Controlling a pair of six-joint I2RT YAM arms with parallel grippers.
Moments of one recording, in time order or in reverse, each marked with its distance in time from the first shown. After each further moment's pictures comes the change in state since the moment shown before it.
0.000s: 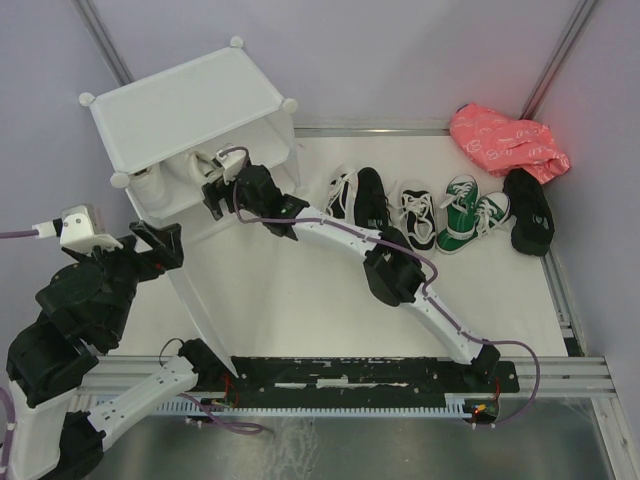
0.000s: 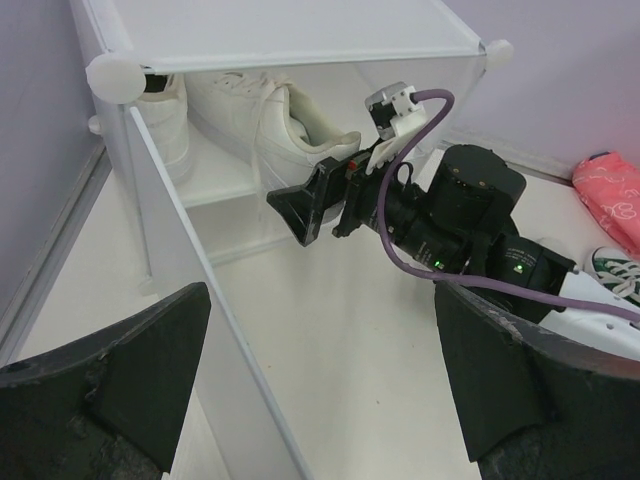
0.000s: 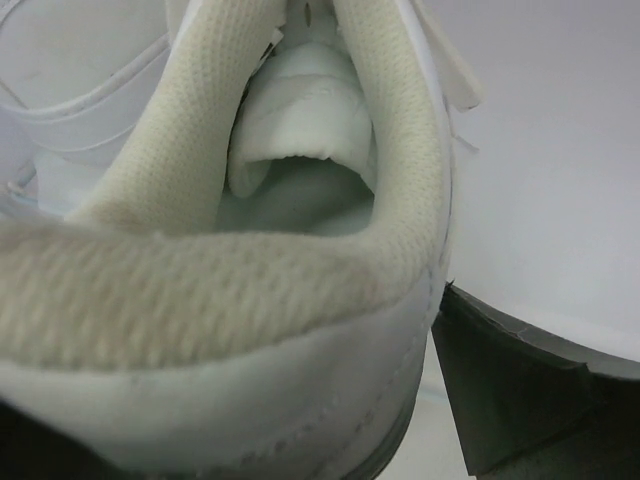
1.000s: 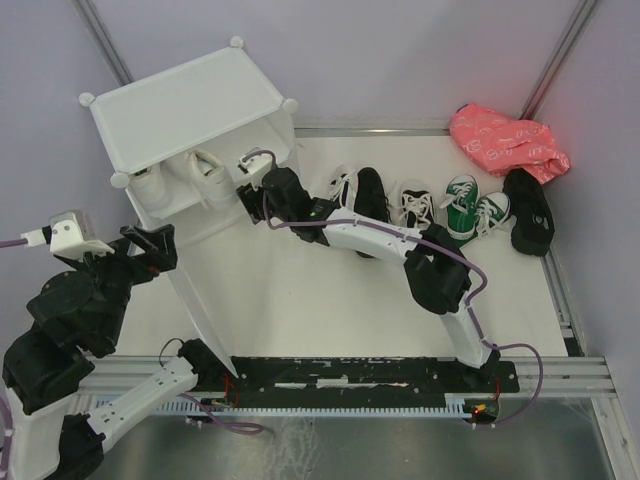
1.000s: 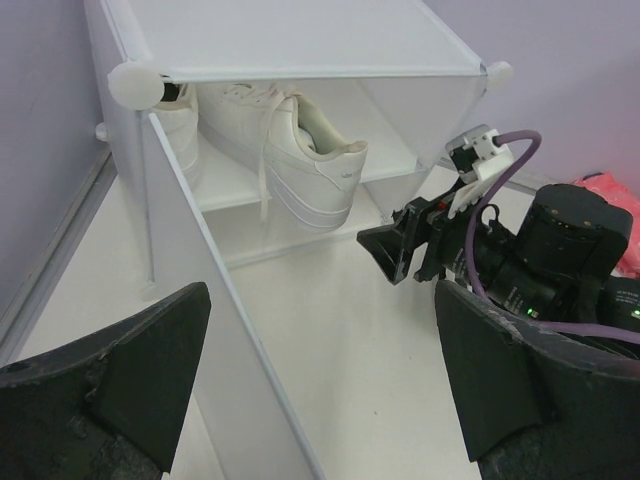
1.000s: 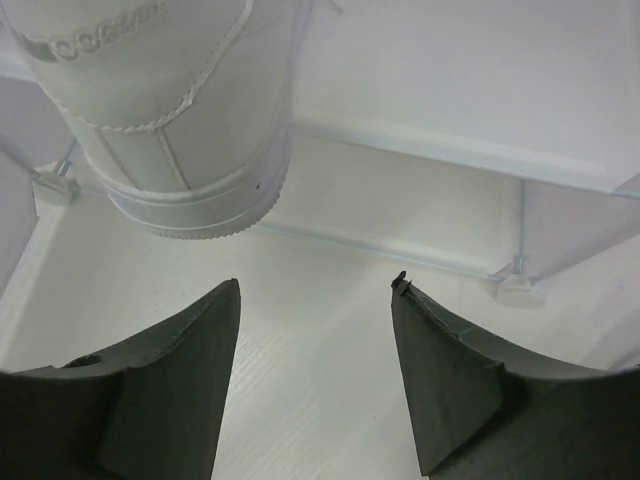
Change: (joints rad) left arm 0.000 -0.034 -0.019 0.022 -0.014 0.001; right arm -0.010 -0.420 -0.553 -0.024 0.096 -0.083
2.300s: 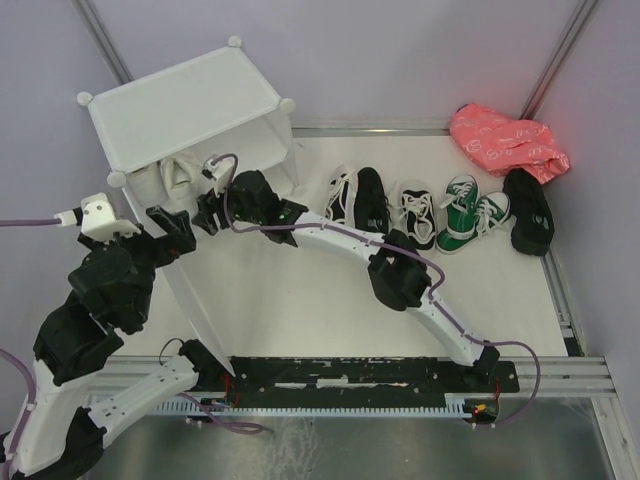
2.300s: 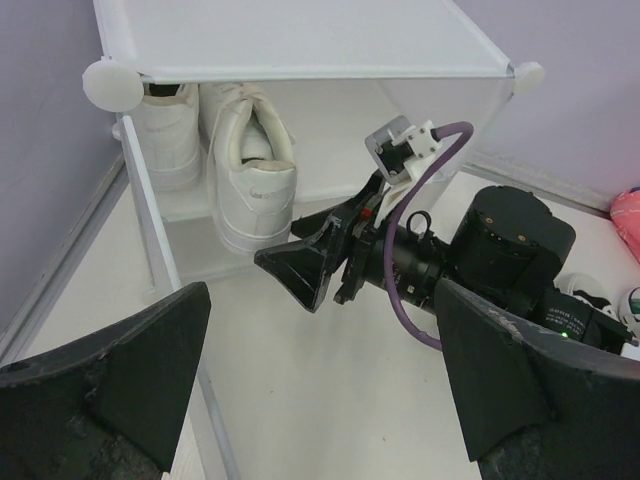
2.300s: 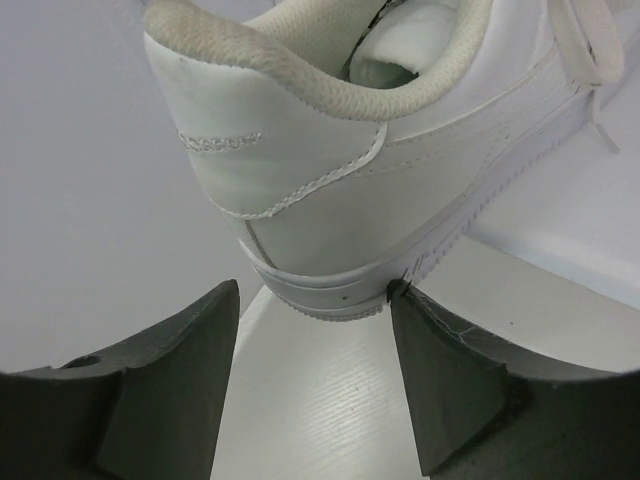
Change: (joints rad) left arm 0.000 0.088 -0.066 0.108 -0.082 0.002; right arm 0.044 0.346 0.493 -0.007 -0.367 0.156
